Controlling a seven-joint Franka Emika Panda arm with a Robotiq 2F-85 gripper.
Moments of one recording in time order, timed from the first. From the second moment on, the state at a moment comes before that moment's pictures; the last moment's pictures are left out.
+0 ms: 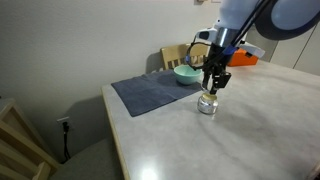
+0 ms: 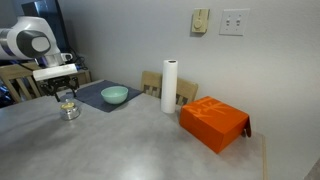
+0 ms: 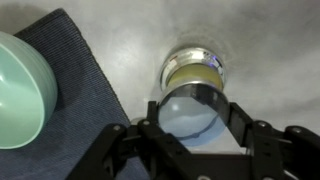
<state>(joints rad) 0.17 0.44 0.28 -2.08 -0.26 2.63 -0.61</state>
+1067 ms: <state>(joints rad) 0.16 0.49 0.28 -2.07 -0.21 2.59 -0.65</state>
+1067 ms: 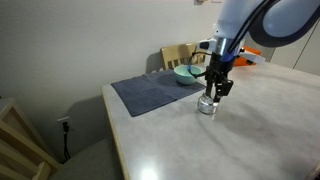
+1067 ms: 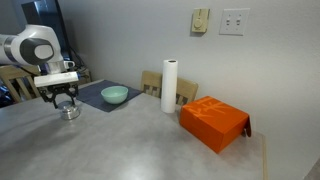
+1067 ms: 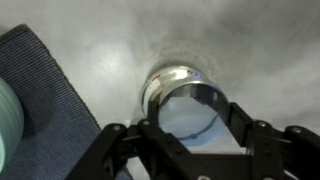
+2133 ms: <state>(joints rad) 0.16 0.49 0.28 -2.03 -0.23 2.59 -0.65</state>
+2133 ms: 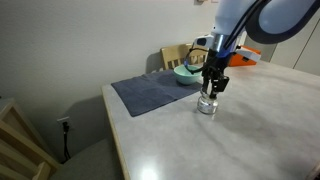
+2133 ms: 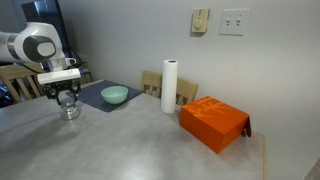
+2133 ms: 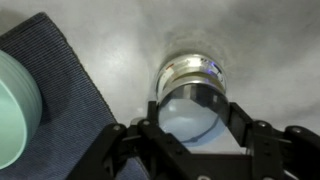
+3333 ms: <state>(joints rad) 0.17 0.56 0.28 -1.94 -0.23 2.51 -0.65</state>
